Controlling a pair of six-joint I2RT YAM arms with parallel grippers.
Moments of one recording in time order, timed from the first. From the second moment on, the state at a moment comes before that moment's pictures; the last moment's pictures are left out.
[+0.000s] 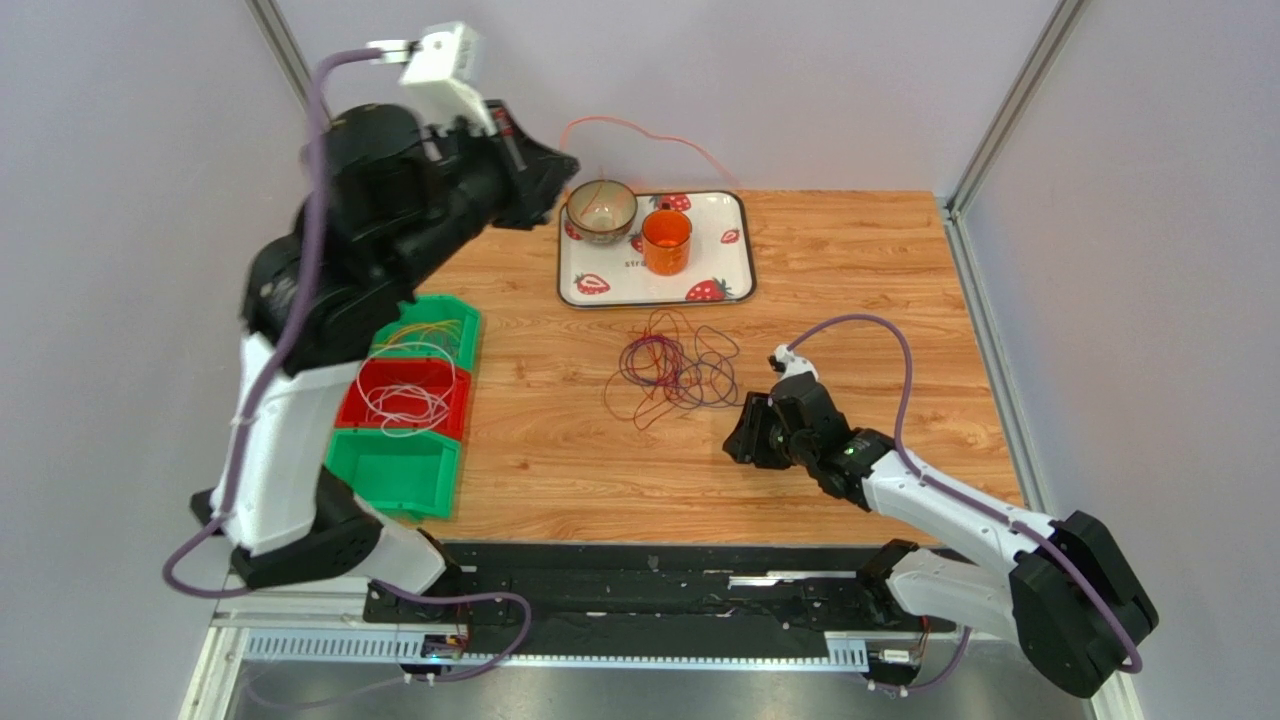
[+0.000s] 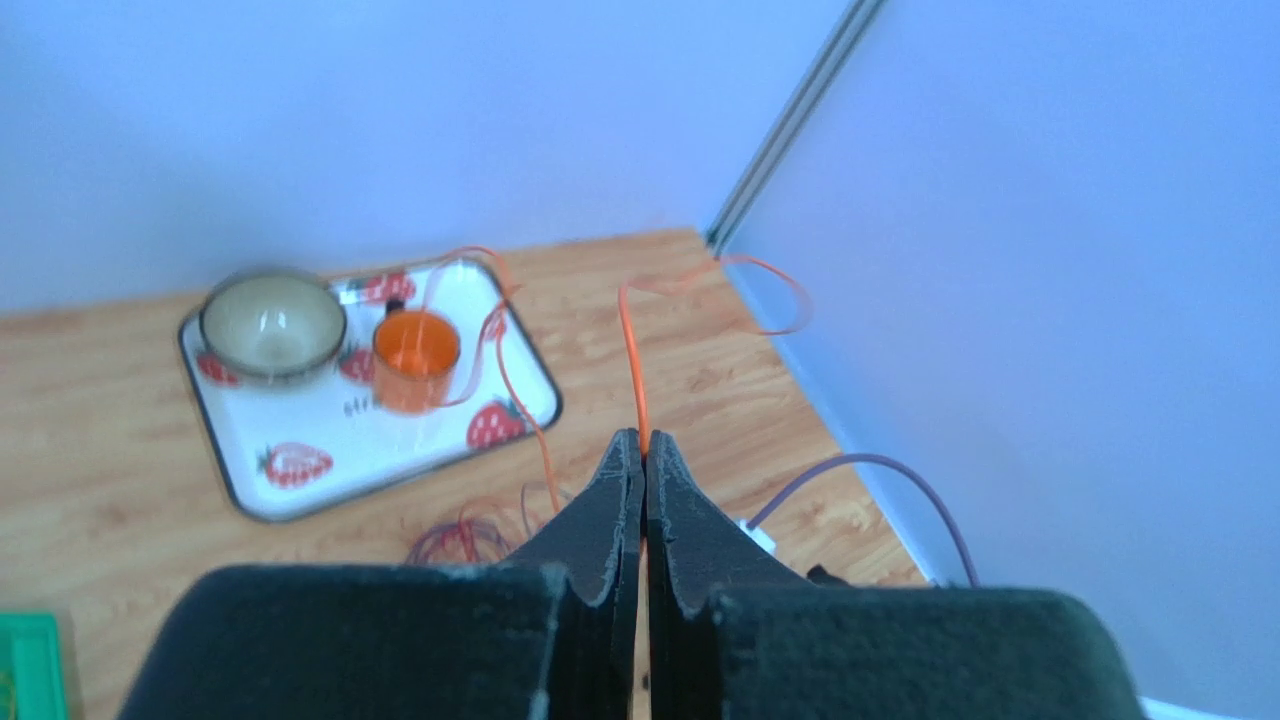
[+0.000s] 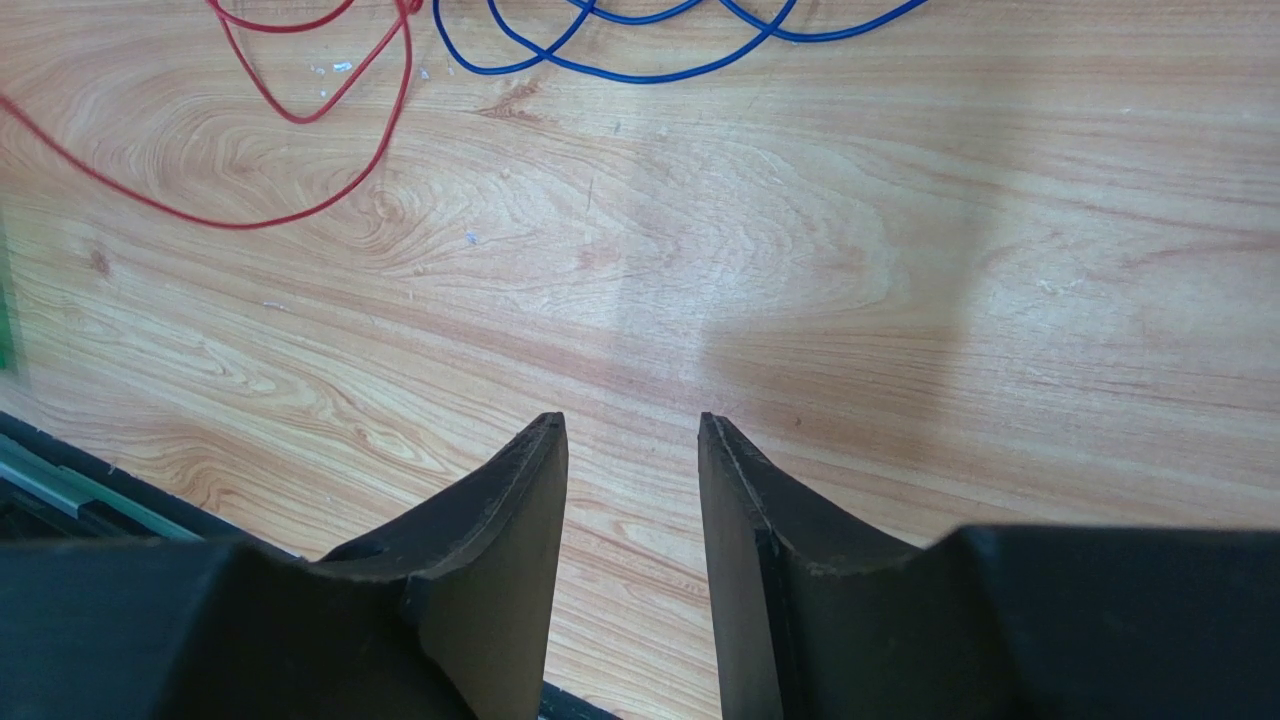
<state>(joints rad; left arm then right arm) -0.75 1.48 2.37 -0.97 -0.19 -0.41 0.64 1.08 0.47 -0.16 0.01 0.68</state>
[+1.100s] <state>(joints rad) -0.75 1.10 1.58 -0.93 -0.47 -0.37 0.64 1.06 0.46 -0.15 -0.02 0.68</state>
